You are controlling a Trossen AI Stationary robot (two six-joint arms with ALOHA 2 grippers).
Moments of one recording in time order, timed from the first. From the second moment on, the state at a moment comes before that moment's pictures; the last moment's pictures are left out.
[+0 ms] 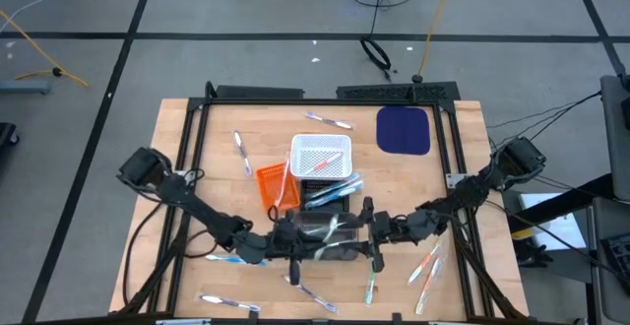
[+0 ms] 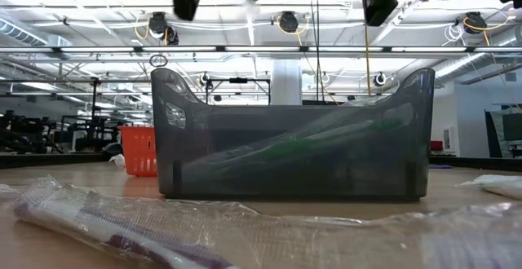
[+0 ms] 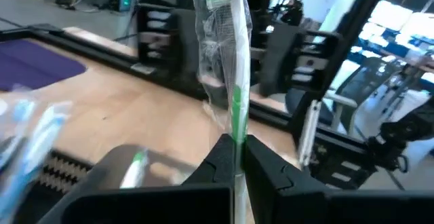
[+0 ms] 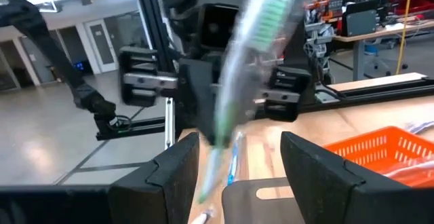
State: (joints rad) left arm -0.57 1.76 0.94 0.71 -0.63 -0.41; right arm 0.55 1.54 0.60 1.00 0.44 0.20
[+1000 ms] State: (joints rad) left arm -0.59 1.81 1.16 0.40 -0.81 -0.28; right arm 0.53 1.53 0.60 0.91 0.38 0.20
